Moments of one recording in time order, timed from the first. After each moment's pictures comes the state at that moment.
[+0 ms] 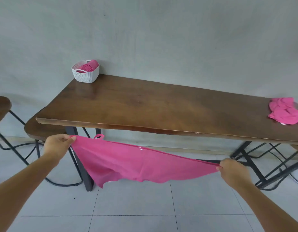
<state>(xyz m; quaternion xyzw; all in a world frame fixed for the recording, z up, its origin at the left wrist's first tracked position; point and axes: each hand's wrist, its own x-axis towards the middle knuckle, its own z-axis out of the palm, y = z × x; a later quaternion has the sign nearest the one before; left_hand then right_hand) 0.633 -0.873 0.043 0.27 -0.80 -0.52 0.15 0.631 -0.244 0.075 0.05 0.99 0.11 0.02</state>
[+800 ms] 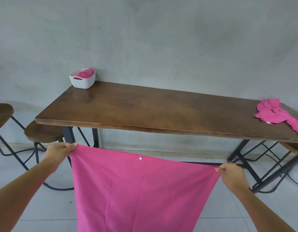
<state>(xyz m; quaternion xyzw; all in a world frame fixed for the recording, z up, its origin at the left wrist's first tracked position) 0.691 -0.813 0.046 0.23 -0.76 -0.60 0.10 0.689 -0.177 0.066 0.11 0.98 -0.13 -0.04</state>
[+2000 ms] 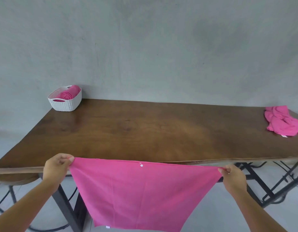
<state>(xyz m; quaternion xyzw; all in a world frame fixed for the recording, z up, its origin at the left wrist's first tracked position) 0.497 -0.844 0.052 0.23 -0.79 -0.55 0.13 0.505 -0.240 0.064 0.25 0.90 -0.32 -0.13</state>
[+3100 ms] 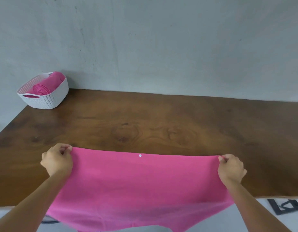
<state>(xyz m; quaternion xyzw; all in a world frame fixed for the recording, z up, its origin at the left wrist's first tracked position) 0.297 -0.811 0.008 0.37 -0.83 -0.36 0.23 0.256 -0.244 0.000 0.29 0.92 -0.21 -0.14</state>
